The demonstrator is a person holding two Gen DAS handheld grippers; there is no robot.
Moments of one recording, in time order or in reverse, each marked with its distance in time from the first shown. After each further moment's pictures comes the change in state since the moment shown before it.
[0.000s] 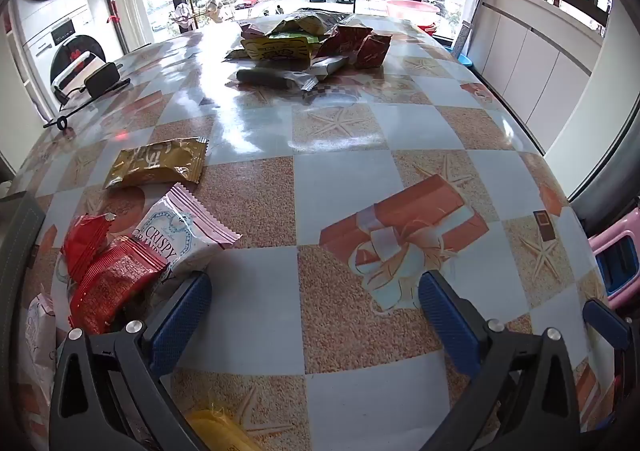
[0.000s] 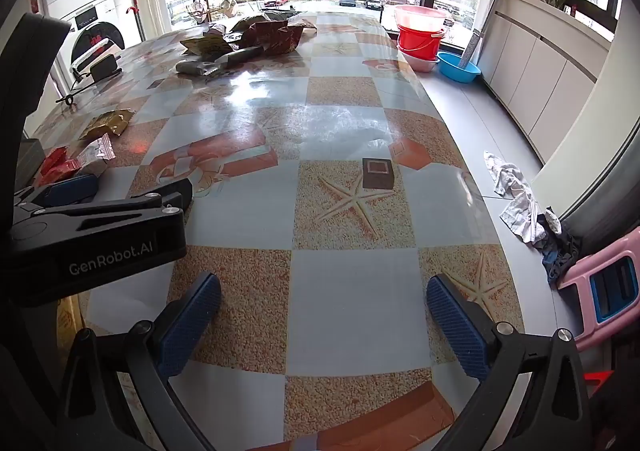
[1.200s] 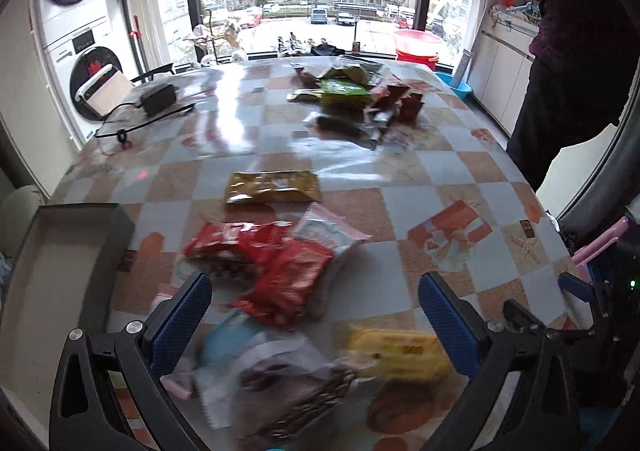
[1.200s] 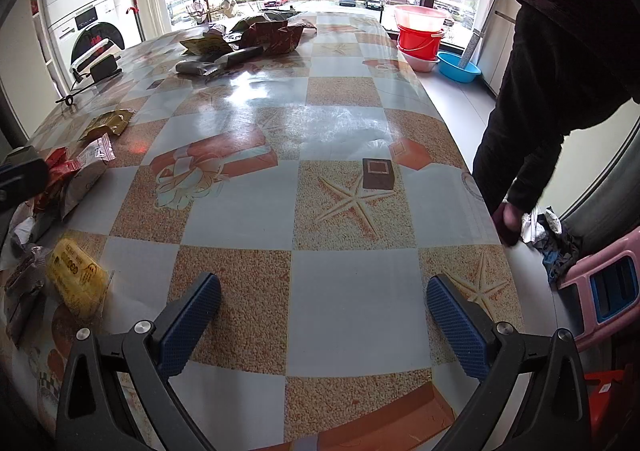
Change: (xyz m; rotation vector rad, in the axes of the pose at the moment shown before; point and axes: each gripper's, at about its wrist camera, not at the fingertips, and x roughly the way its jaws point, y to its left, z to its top) left arm -0.085 0.094 -0.013 -0.025 -0.094 -0.005; right arm 0.000 0.000 0.000 0.000 -0.001 0.000
